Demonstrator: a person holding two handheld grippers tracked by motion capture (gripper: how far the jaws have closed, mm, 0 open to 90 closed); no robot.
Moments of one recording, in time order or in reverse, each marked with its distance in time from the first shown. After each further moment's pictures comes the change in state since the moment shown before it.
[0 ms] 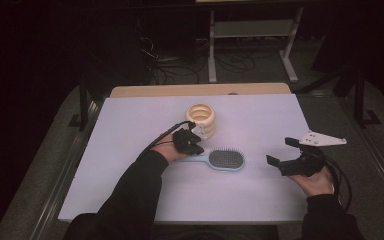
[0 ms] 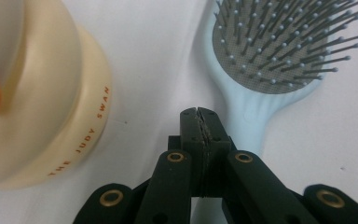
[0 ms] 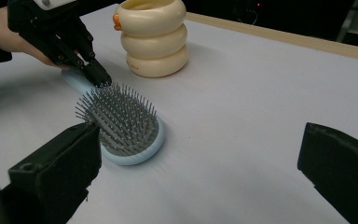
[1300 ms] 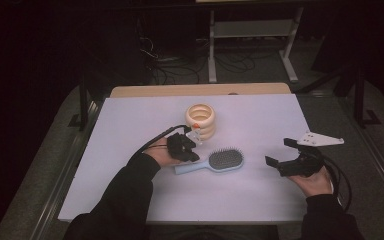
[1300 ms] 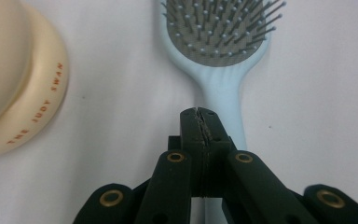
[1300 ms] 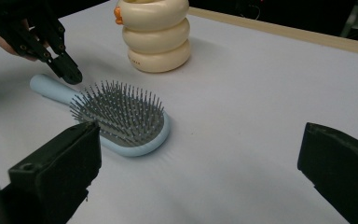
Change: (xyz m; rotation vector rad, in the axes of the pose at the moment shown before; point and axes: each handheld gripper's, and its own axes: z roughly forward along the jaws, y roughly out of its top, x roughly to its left) left arm -0.017 -0.006 -0.026 0.029 -0.074 0.019; right arm 0.001 -0.001 0.003 0.018 0.007 -0.003
